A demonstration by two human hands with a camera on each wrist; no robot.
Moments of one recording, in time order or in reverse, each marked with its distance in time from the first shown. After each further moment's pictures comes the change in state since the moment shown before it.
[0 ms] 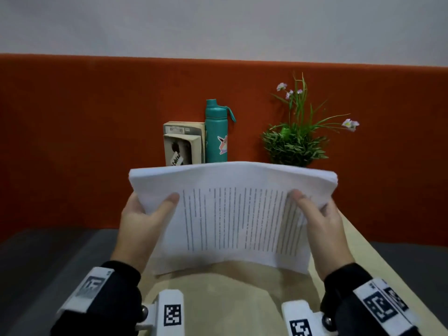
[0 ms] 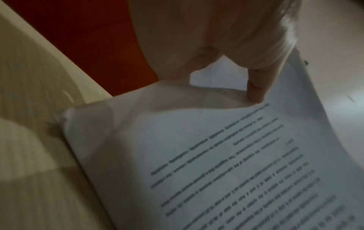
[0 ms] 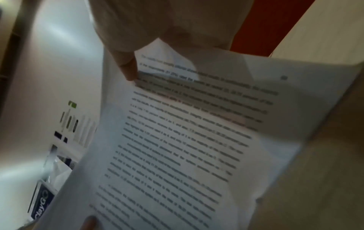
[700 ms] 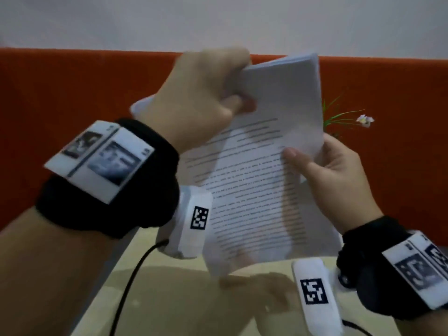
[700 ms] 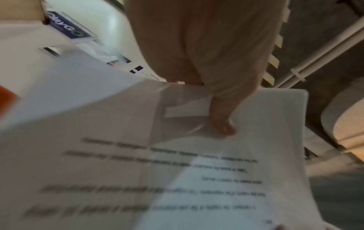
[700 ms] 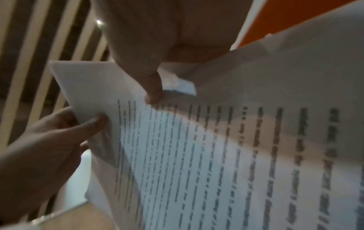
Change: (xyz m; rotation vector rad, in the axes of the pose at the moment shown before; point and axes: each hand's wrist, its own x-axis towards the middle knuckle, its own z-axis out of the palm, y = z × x) left_hand 0.028 0.156 0.058 0.913 -0.220 0.964; right_hand 0.018 -0.062 0.020 -0.121 -0.239 -0.376
